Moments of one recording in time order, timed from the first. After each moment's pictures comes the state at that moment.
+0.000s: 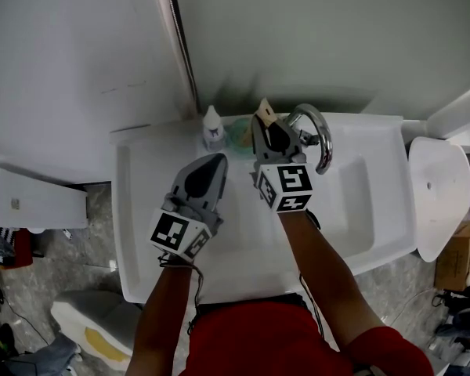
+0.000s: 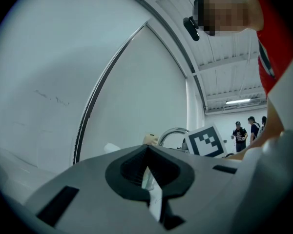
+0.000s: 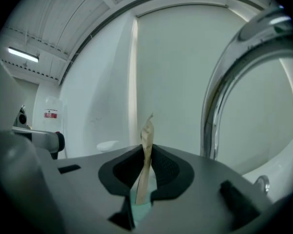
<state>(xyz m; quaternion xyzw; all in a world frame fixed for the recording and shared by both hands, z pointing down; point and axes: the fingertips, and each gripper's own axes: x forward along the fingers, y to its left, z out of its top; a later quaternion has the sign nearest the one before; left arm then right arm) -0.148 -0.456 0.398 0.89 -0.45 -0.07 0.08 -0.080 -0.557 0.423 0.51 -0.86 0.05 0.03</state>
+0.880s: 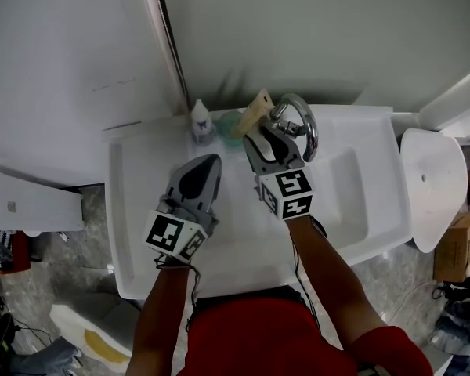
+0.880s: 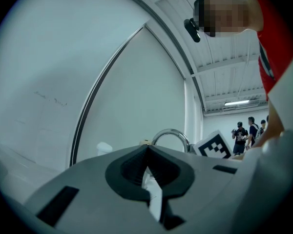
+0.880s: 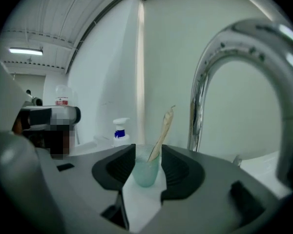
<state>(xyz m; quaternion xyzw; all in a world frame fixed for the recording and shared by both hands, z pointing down) -0.136 -0.436 0.393 0.89 -0.44 -0.08 0.08 -0.062 -0.512 0.457 0.46 -0.87 0.07 0.13</state>
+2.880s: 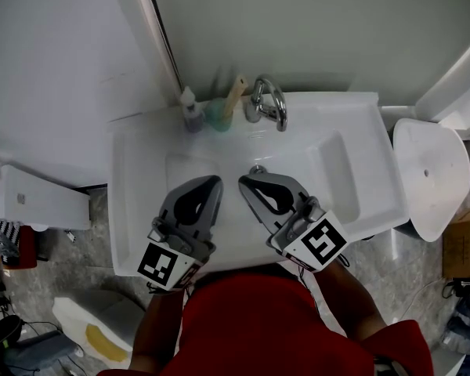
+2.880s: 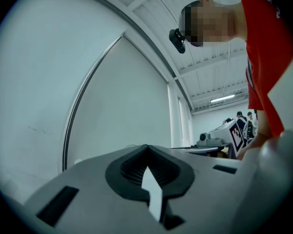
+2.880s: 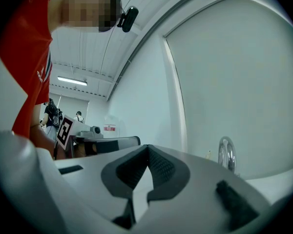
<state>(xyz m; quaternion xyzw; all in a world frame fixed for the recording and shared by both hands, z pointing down) -0.086 -0.309 0.318 0.91 -0.40 -0.08 0.01 -0.057 -0.311 0.329 0.27 -0.96 0.00 -0.02</state>
